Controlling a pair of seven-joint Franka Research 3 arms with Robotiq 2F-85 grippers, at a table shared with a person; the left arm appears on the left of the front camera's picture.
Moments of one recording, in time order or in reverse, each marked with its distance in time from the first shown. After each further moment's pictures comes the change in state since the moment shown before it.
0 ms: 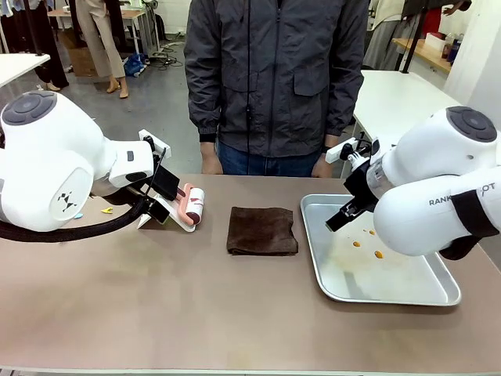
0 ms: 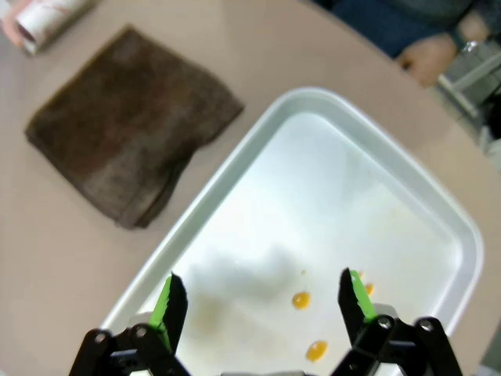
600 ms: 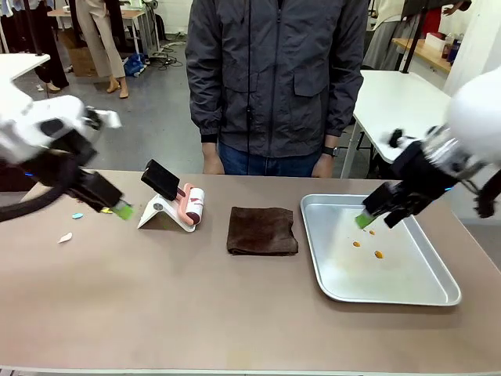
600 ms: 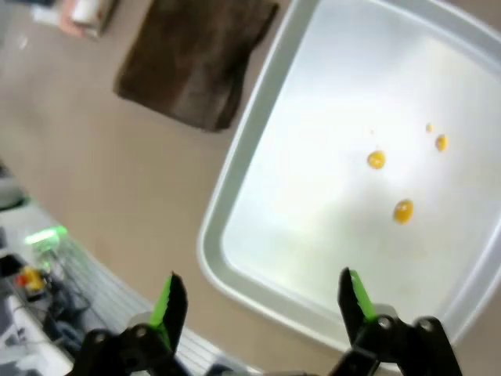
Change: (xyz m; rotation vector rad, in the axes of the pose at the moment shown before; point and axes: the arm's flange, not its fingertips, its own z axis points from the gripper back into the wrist) left arm -0.038 0.046 0.111 -0.415 0.092 0.125; right arm -0.028 -0.050 0.082 0.395 0.201 -0.402
